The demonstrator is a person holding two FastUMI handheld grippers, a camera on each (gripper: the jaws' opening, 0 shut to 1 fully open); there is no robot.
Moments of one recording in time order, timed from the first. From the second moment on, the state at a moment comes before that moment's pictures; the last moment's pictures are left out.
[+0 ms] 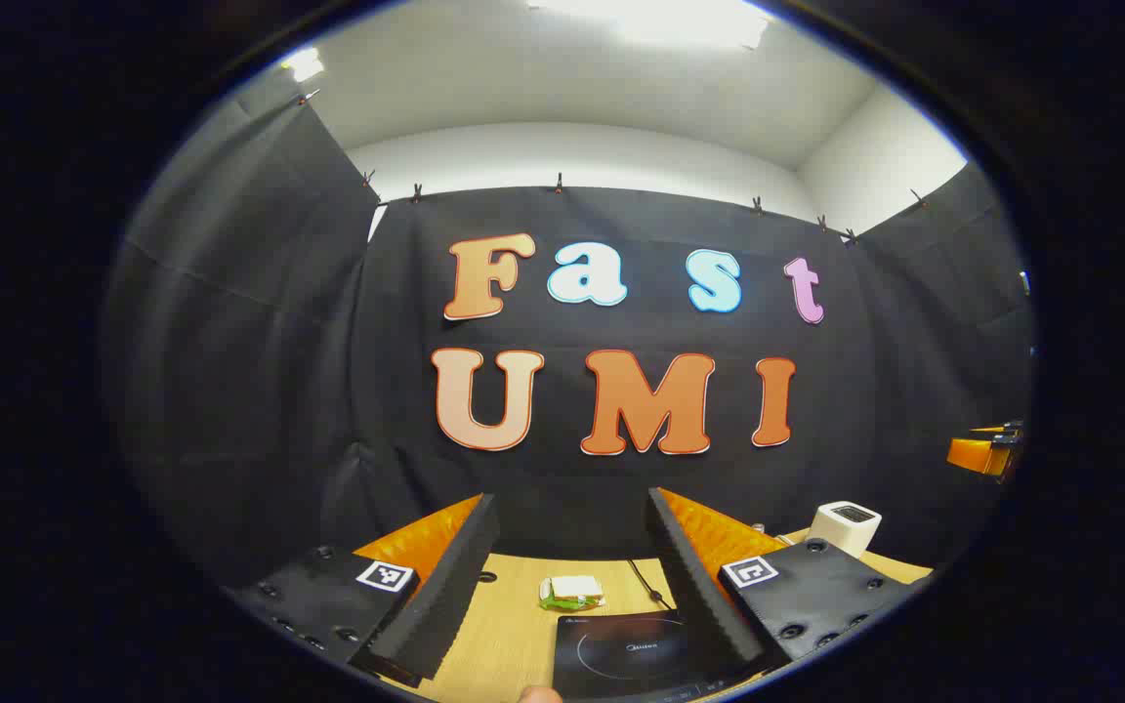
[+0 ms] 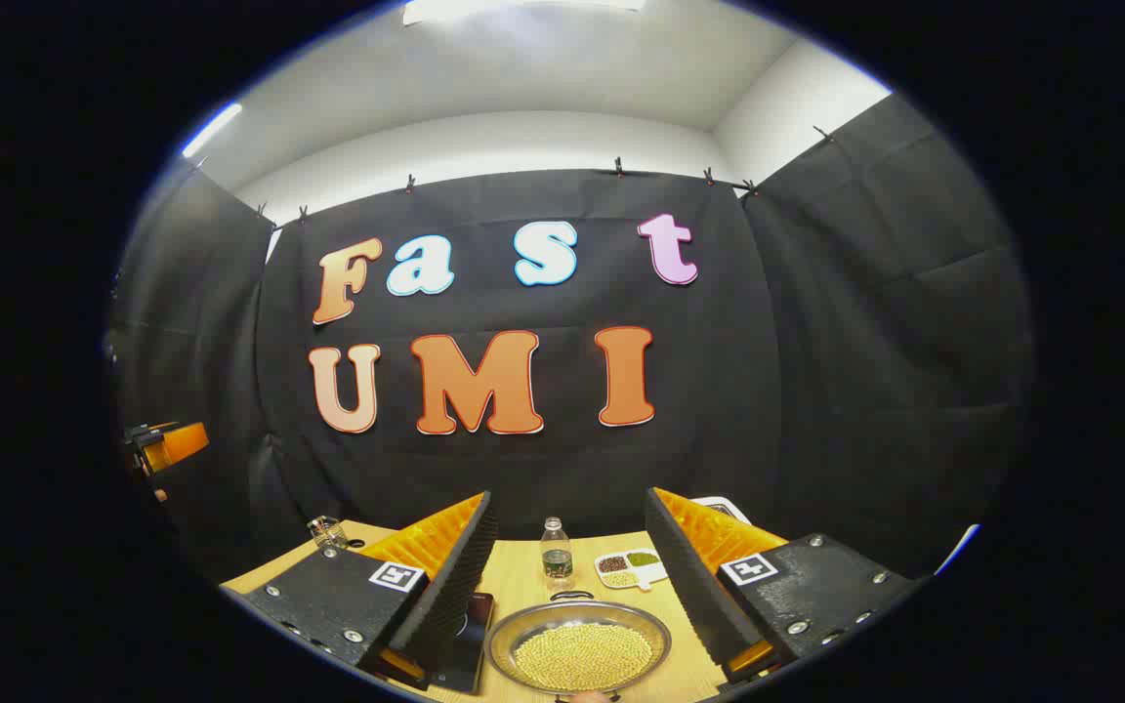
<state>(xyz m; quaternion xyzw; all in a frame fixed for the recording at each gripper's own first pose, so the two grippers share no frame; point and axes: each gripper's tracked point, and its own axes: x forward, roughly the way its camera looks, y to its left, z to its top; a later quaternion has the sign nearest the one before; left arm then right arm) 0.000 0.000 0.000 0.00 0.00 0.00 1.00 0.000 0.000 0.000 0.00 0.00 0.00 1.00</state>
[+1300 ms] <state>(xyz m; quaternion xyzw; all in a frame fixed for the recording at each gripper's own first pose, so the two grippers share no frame) 0.002 -0.028 0.007 -0.01 -0.01 -0.03 1.00 0.004 -0.010 -0.012 -0.02 0.02 0.00 1.00</state>
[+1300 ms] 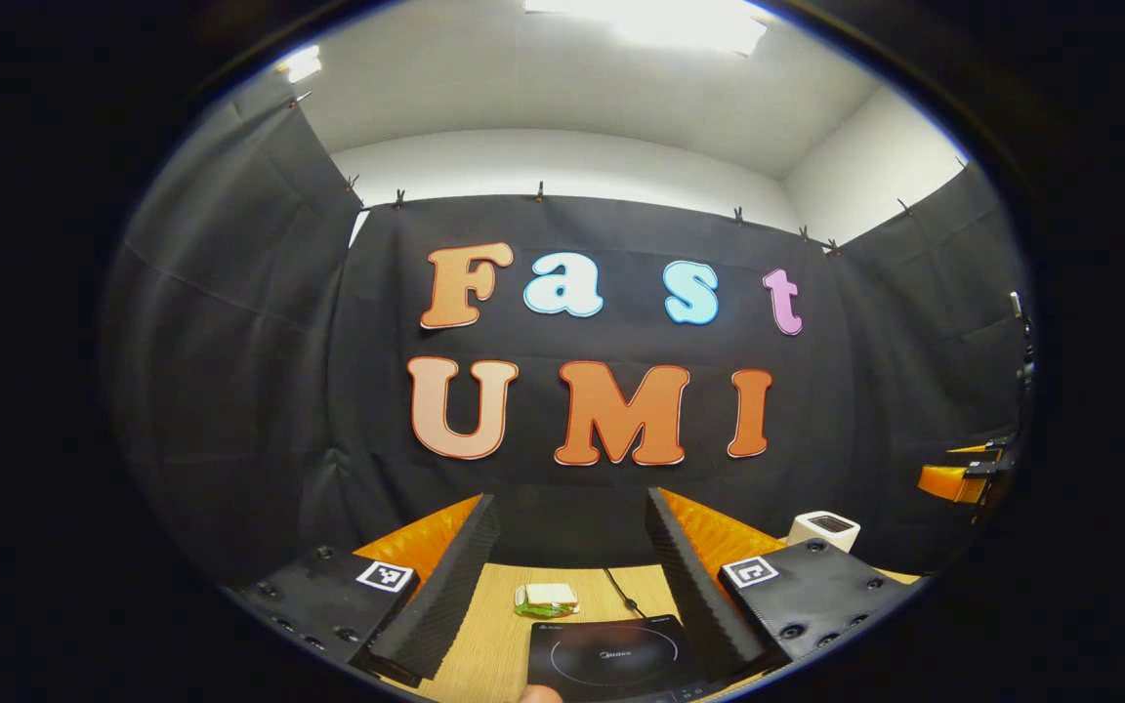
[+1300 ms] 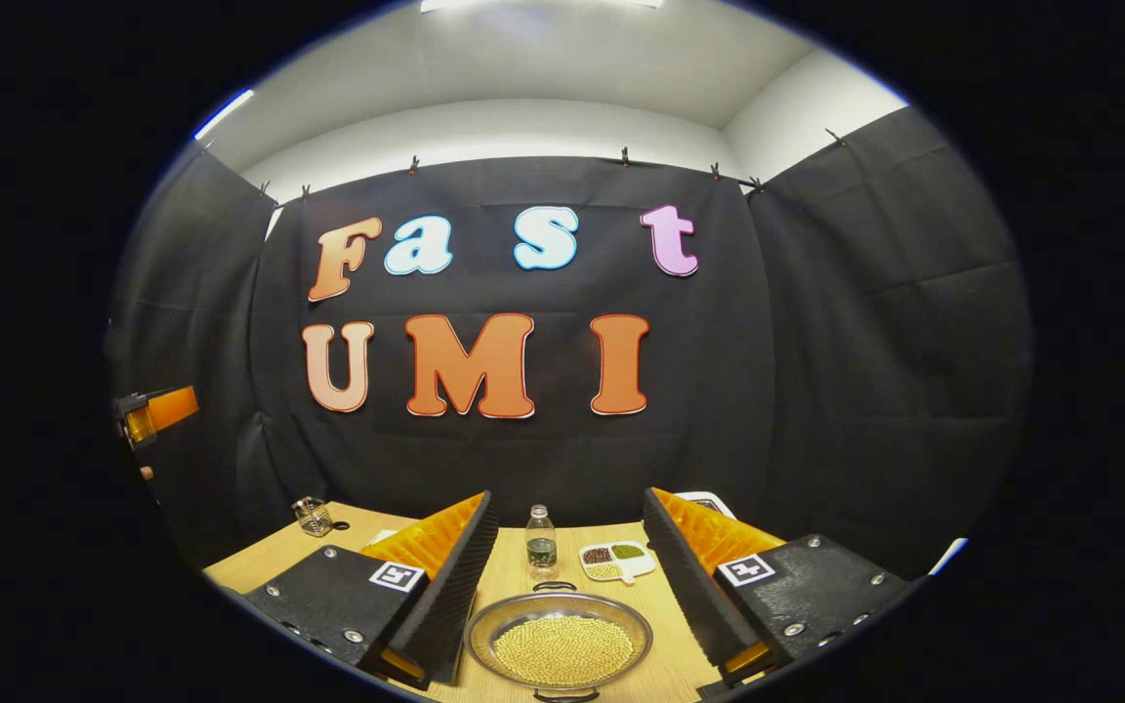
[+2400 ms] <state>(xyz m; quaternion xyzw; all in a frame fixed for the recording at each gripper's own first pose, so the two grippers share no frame) 0.011 -0.011 -0.018 -0.03 0.01 -0.02 1.00 -0.001 0.007 -0.118 -0.01 0.11 0.04 0.99</state>
